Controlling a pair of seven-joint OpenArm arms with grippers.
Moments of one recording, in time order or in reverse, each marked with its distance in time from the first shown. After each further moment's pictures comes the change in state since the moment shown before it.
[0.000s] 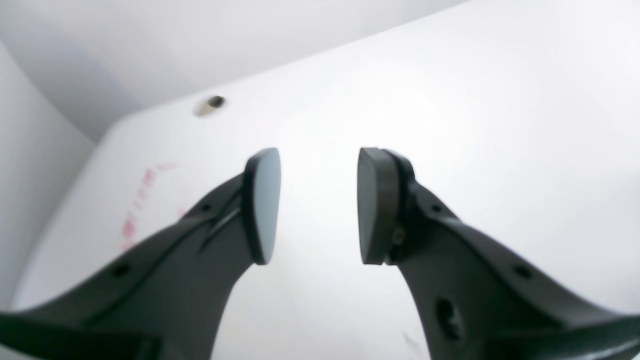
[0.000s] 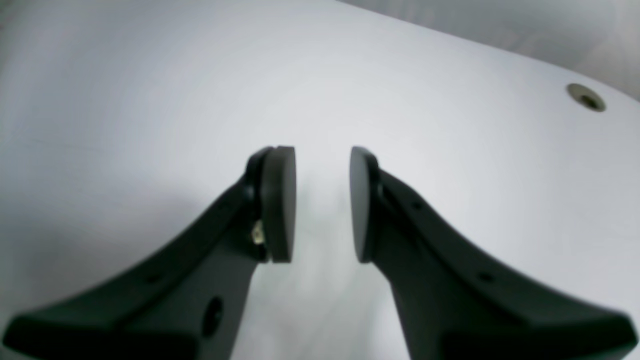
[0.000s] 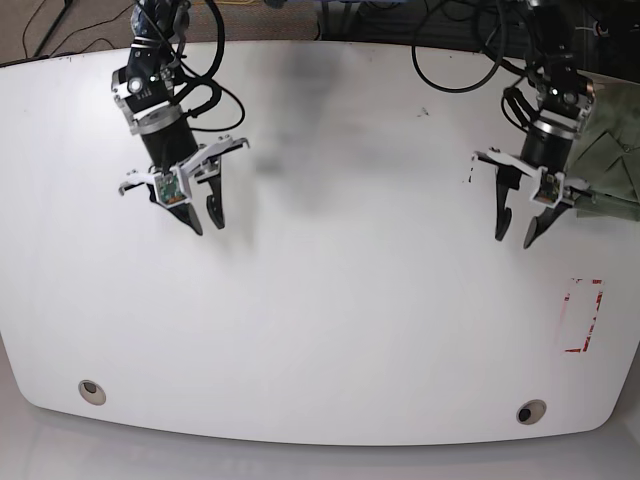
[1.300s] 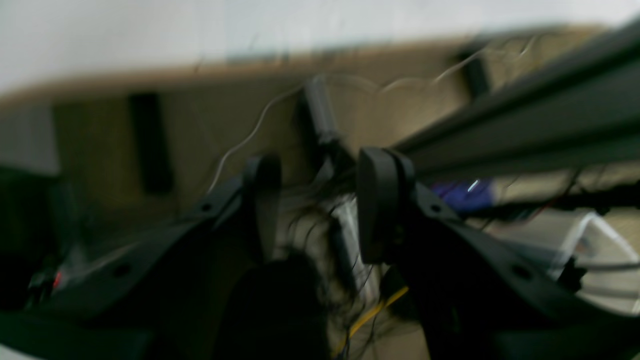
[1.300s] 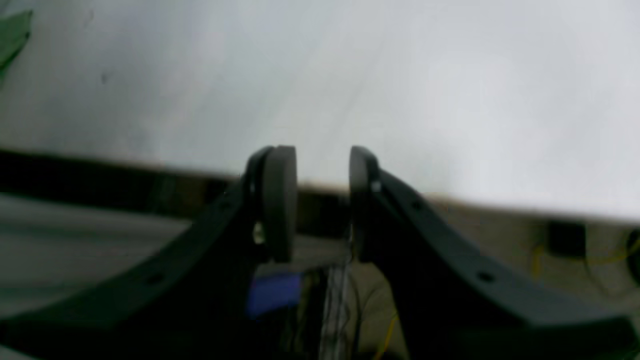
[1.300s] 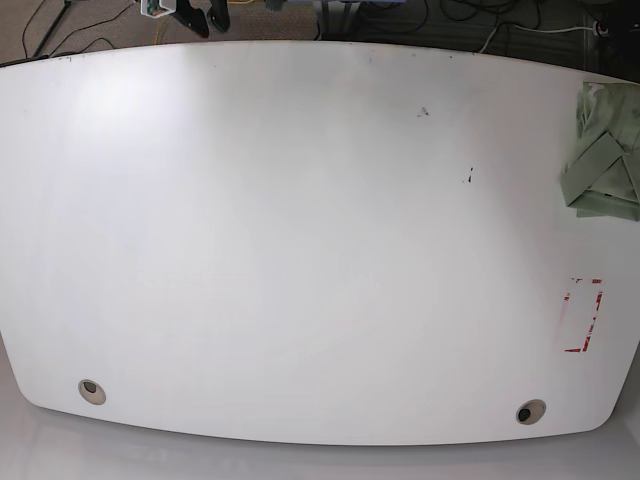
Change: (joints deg) left arm 52.2 6.5 6.4 0.7 -0.6 1.4 -6.9; right arm -45.4 3.8 -0.2 -3.4 16.0 -0.2 16.7
